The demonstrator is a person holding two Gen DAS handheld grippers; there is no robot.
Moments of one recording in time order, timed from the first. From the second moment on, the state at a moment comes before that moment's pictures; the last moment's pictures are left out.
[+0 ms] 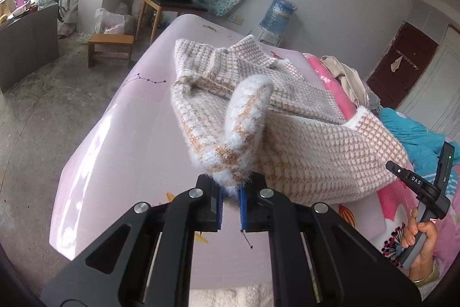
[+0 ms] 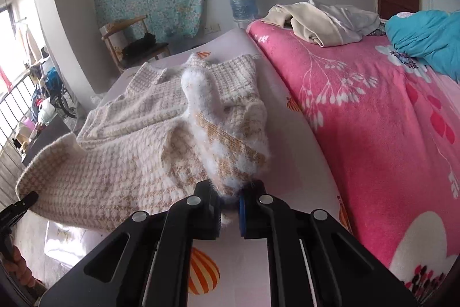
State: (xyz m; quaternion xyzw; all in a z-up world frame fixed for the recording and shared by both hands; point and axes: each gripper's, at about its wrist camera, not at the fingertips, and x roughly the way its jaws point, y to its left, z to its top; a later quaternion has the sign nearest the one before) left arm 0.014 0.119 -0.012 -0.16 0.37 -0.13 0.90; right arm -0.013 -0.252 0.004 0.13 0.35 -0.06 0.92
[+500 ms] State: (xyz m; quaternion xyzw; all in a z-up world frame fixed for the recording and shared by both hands) left arm -0.009 0.232 -0.042 -0.29 0.39 -0.04 0.87; right arm -0.016 -0.287 0.003 0.10 0.42 -0.06 0.90
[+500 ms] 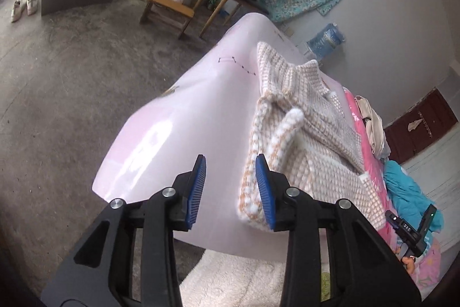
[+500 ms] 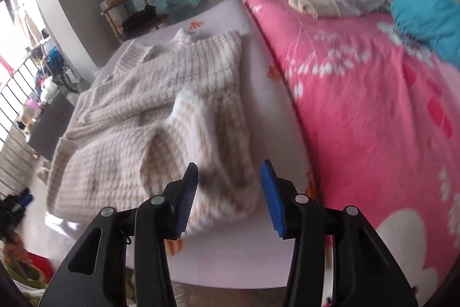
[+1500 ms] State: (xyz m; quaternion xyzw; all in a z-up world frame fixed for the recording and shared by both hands) left arm 0.108 0.035 -0.065 -0.04 0.45 -0.19 0.87; right arm 0.077 -0.211 -0.058 0.12 0.49 0.10 0.86
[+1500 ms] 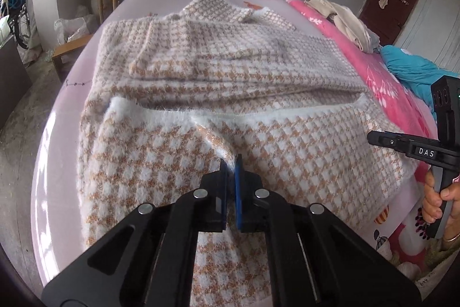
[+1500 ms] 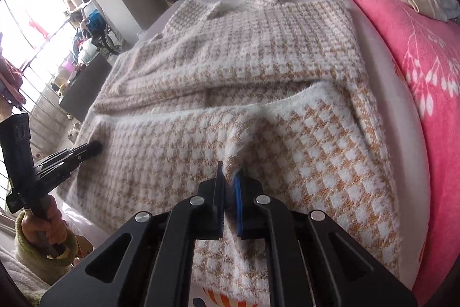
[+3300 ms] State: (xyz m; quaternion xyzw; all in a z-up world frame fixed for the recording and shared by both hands) left arm 0.152 0.089 -0.072 0.02 0.39 -0.07 0.92; right arm 0.118 -0.276 -0.069 0.08 0.44 -0.03 0.89
